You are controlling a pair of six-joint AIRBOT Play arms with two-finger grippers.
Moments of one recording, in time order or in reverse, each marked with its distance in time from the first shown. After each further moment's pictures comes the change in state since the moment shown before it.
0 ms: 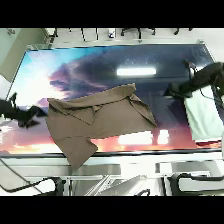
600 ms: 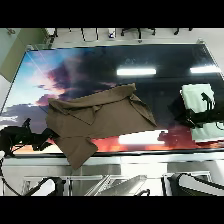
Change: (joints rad) left arm -0.023 0.166 -0.449 -0.062 -0.262 0.043; right arm -0.373 0.131 -0.478 0.209 0.032 -0.248
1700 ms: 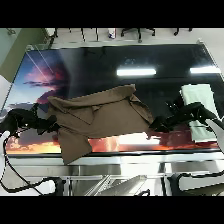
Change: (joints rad) left arm -0.132 -0.212 0.269 -0.018 0.028 0.005; right arm 0.330 -0.264 -0.043 0.078 0.068 -0.087
